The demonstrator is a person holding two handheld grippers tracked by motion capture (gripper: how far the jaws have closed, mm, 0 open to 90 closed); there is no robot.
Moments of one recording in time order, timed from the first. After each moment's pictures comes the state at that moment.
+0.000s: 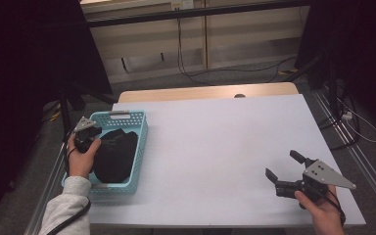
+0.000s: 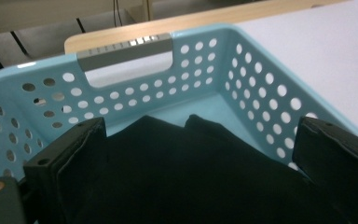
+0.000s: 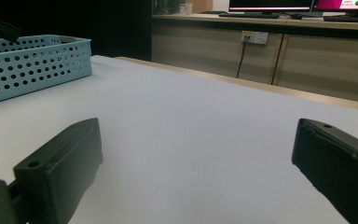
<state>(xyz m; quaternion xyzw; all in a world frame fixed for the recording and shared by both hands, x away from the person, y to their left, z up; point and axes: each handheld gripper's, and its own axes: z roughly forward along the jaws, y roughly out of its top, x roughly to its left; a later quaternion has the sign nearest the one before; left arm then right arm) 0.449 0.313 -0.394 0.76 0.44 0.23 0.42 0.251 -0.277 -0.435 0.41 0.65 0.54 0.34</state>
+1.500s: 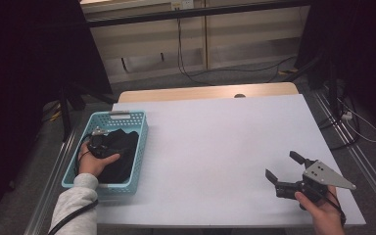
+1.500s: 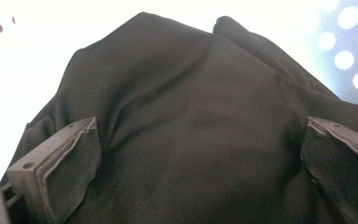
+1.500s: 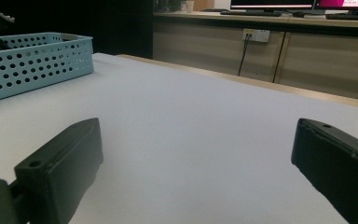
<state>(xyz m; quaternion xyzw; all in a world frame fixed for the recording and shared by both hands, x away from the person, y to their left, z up) 0.467 0.311 -0.451 0.80 0.47 0.17 0.33 0.249 -0.277 -0.436 0.41 0.65 0.54 0.34</state>
